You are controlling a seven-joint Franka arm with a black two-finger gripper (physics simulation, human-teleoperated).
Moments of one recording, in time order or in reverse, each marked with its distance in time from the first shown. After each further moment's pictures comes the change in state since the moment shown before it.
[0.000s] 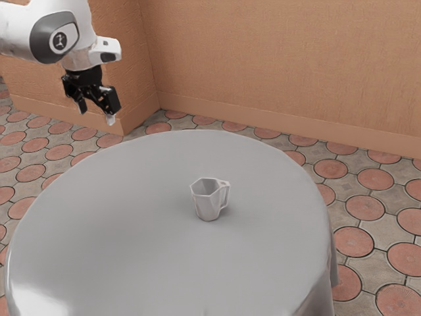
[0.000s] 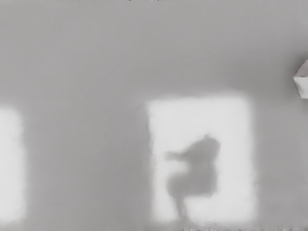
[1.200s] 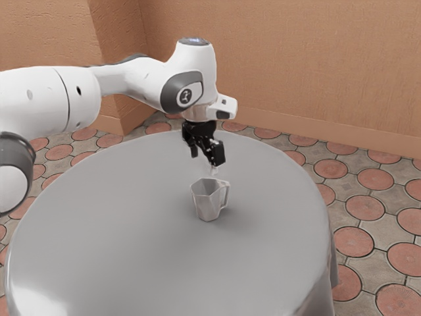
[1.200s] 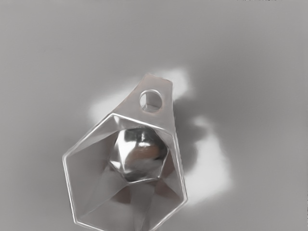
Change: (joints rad) arm -0.139 0.504 -0.171 0.312 -0.085 0.070 0.088
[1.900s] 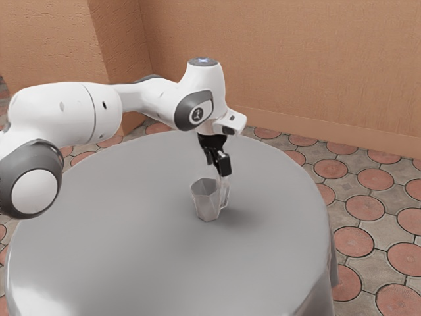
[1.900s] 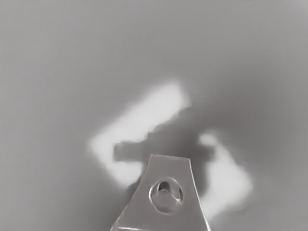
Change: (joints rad) arm 0.047 0.167 -0.046 0.100 0.004 0.119 0.238
